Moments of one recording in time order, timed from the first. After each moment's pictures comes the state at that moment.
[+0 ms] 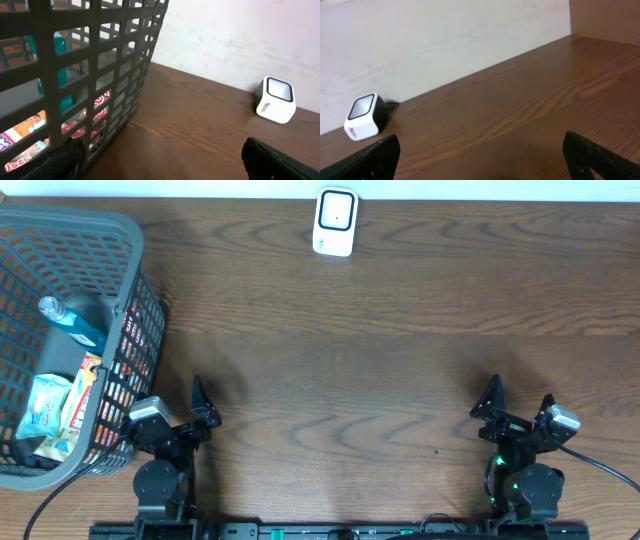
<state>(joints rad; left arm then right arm) -0.02 0.01 0.03 -0.12 -0.21 -0.25 0.01 0.01 0.01 -0.05 0.25 0.33</state>
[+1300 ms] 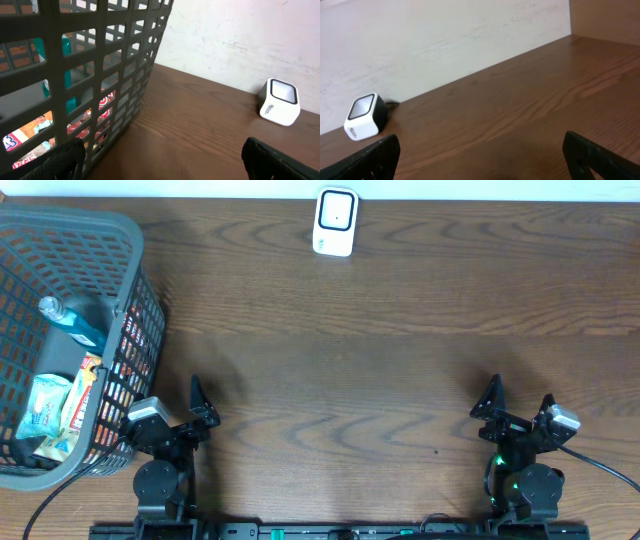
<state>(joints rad) -0.02 0.01 0.03 -0.12 -0.23 -0.25 0.01 0.01 0.01 -0.05 0.25 0.33</state>
